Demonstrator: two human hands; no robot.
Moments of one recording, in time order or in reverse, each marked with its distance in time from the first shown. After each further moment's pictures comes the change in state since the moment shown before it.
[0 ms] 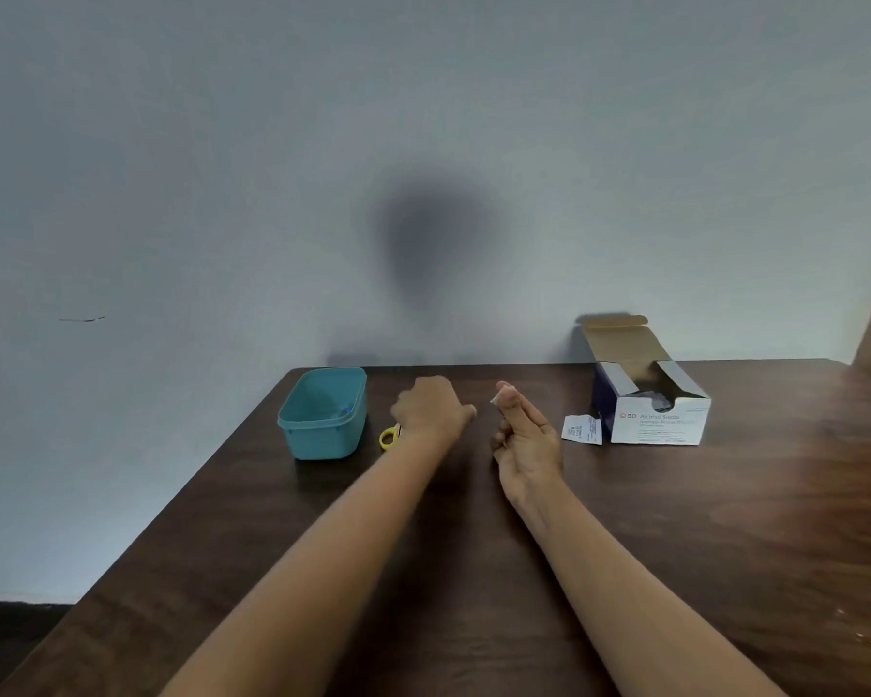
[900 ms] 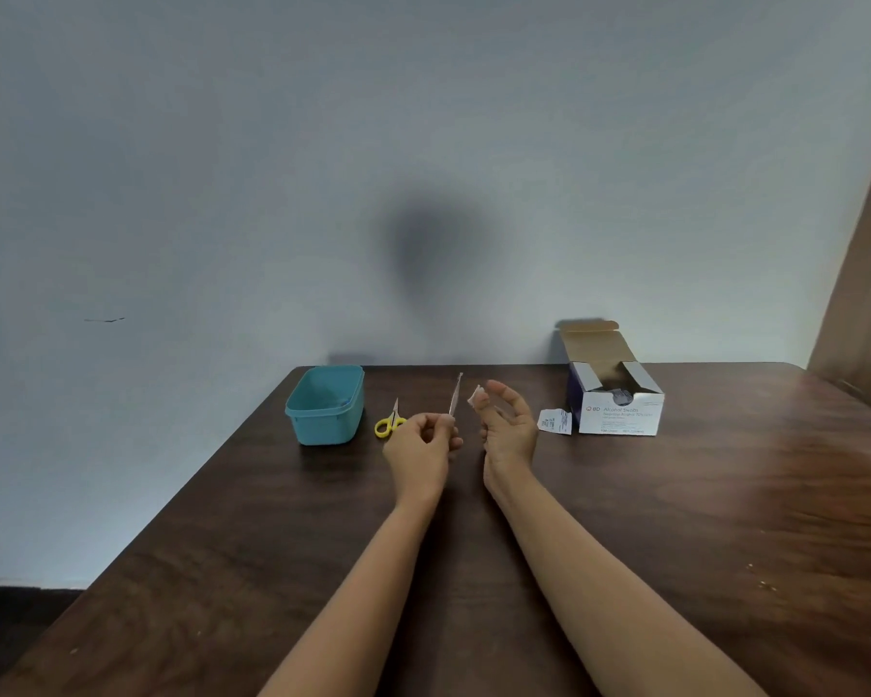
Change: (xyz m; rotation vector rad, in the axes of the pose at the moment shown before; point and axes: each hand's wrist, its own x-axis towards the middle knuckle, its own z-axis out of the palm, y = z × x) left_hand -0.099 -0.008 0.012 -1.158 0.232 -0.115; right_hand -0.025 -0.008 0.001 -0.146 -0.007 -0.182
